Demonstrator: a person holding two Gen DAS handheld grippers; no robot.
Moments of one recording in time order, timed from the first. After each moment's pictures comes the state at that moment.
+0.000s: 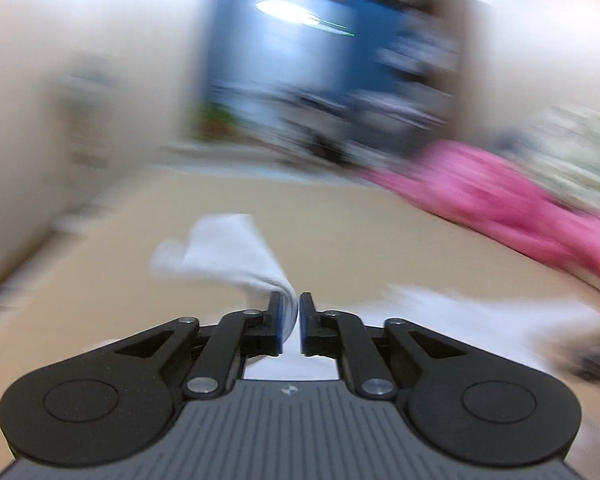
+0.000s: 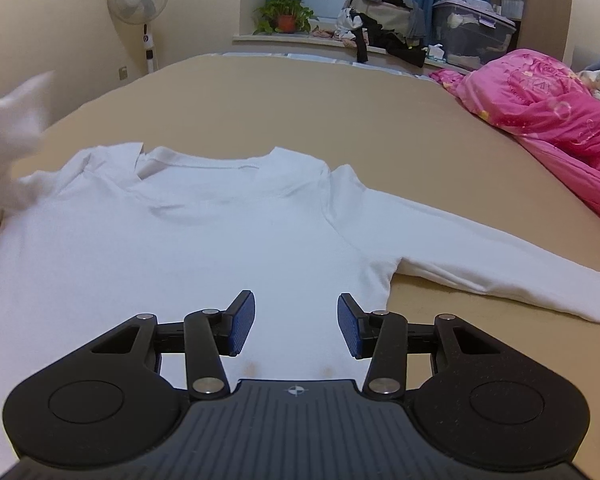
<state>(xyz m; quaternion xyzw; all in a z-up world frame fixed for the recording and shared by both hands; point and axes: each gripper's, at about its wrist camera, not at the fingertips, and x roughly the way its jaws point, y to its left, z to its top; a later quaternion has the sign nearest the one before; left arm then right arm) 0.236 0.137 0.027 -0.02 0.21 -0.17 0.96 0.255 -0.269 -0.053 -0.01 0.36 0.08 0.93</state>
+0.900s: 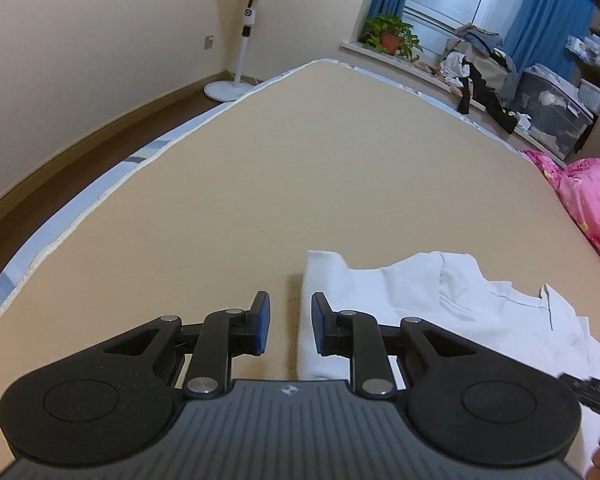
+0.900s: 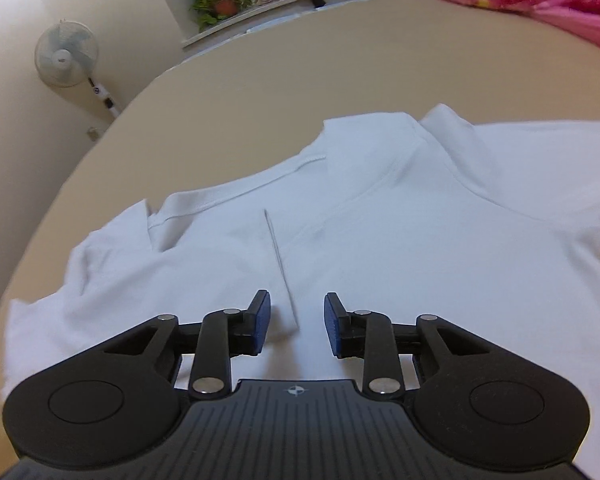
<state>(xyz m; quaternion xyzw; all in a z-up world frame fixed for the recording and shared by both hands) 0.276 0.286 0.011 -0.14 0.36 0.10 0.92 0.379 -0.176 -0.094 0.20 0.40 0.05 0.89</state>
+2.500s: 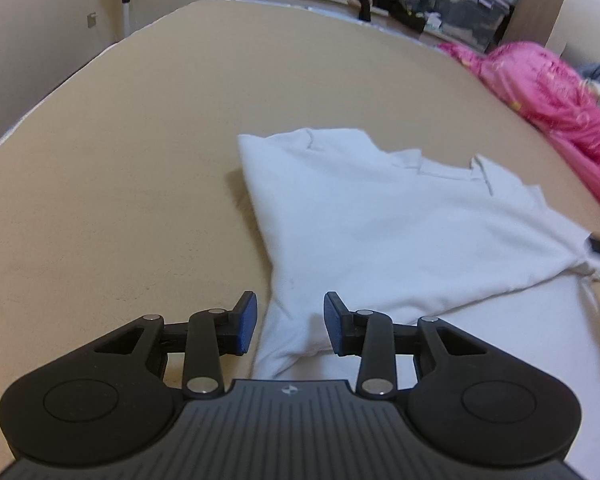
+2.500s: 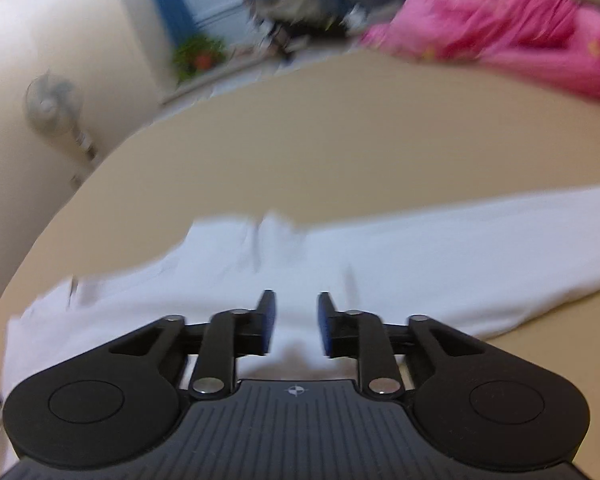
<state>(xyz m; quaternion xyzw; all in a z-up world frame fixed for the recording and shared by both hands) 0.311 0.168 -0.060 -0.06 0.43 -0.04 0.90 0.370 -0.348 -0.092 0.20 0.37 0.04 0.91</state>
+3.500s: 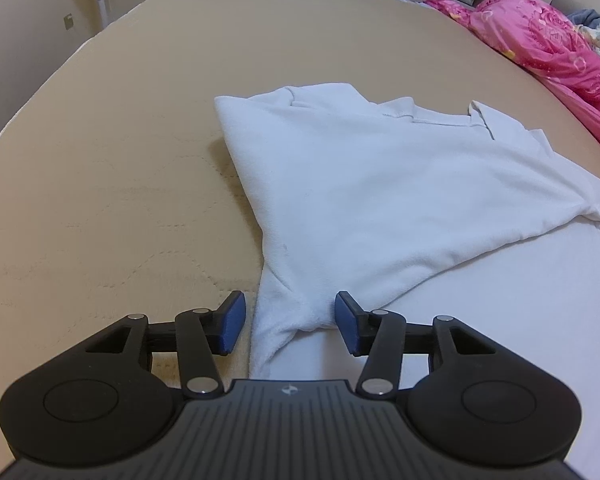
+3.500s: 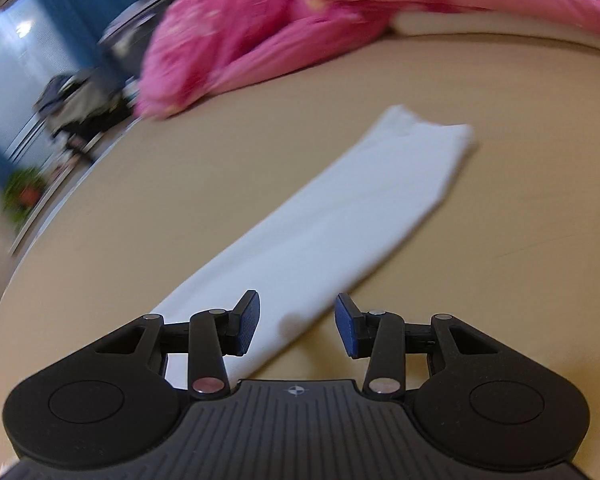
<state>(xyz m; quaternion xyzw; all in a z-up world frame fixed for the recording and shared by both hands) 0.317 0.150 -0.078 0.01 0.47 -0.05 0.88 0.305 -0.567 -0.151 0.38 0.31 -0.24 0.84</state>
